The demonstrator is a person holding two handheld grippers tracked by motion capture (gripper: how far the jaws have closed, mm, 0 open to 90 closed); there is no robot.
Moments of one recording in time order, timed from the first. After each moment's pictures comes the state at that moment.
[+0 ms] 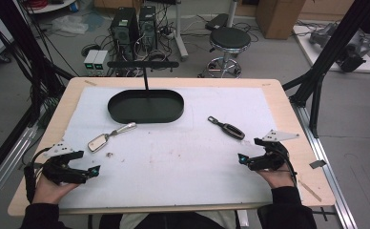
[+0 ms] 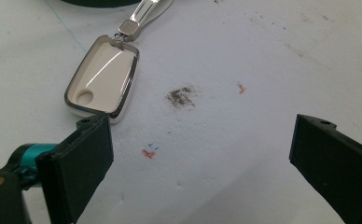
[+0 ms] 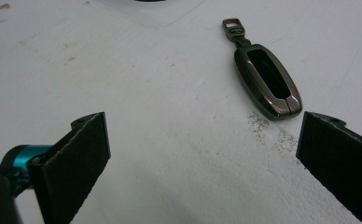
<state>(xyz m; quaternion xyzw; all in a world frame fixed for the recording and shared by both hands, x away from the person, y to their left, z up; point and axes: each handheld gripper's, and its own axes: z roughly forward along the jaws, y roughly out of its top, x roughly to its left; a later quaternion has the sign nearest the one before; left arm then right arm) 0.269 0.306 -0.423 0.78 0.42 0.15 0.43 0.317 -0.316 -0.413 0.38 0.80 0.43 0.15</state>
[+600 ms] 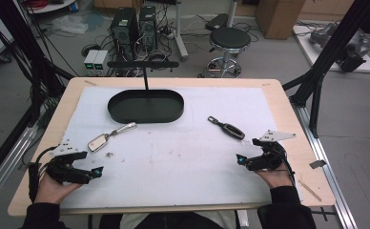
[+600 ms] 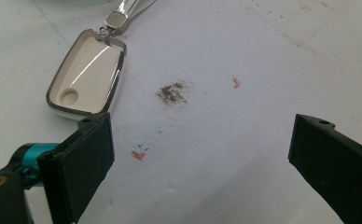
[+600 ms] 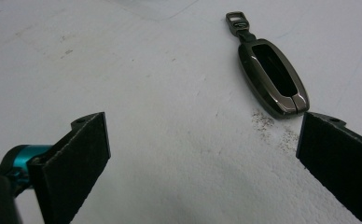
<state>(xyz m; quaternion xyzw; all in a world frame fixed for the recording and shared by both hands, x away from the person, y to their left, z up) 0.272 0.297 -0.423 0.80 0.42 0.14 0.41 0.320 -0.313 -0.417 0.38 0.81 0.43 0.15</state>
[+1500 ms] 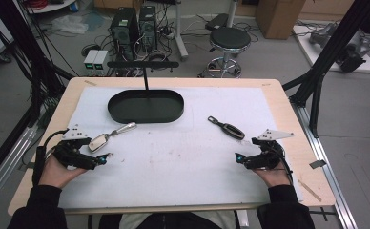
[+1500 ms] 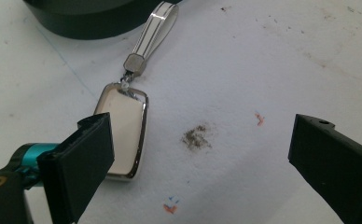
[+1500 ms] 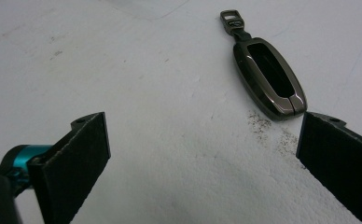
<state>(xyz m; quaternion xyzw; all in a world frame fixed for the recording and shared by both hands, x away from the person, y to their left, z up) 0.310 0.279 -0.395 0.83 0.38 0.17 0.36 0.325 -0.310 -0.420 0.39 0.81 0.42 0.15</state>
